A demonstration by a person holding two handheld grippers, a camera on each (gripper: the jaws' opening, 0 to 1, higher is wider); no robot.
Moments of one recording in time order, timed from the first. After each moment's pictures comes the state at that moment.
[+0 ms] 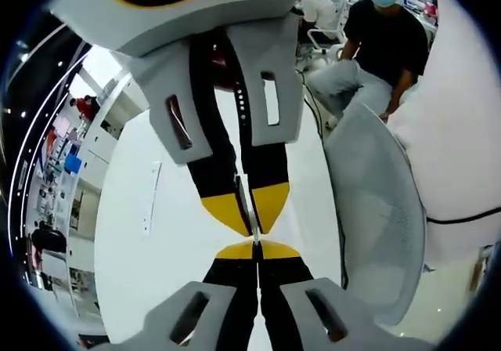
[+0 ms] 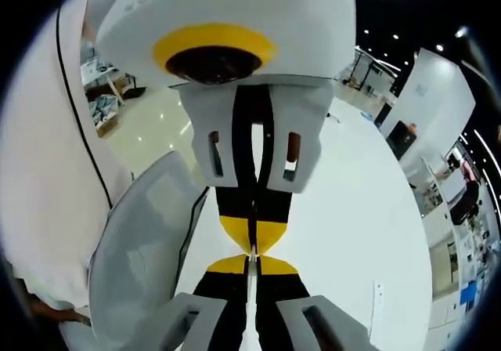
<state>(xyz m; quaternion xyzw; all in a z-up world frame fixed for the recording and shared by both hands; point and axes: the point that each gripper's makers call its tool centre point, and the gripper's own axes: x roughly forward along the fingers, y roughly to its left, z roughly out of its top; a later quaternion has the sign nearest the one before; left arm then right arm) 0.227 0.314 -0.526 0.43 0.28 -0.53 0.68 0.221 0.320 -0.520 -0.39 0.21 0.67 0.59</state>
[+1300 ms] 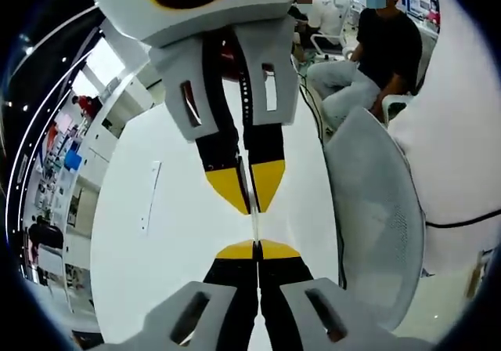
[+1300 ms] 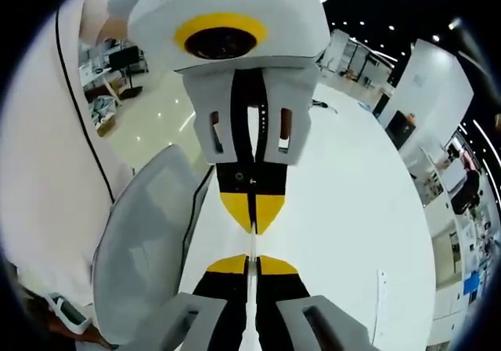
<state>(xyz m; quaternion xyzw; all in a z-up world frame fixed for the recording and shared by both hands) 0.230 0.317 -0.530 0.41 0.28 -0.53 0.68 0.224 0.303 -0.526 -0.39 0.24 0.66 0.60</state>
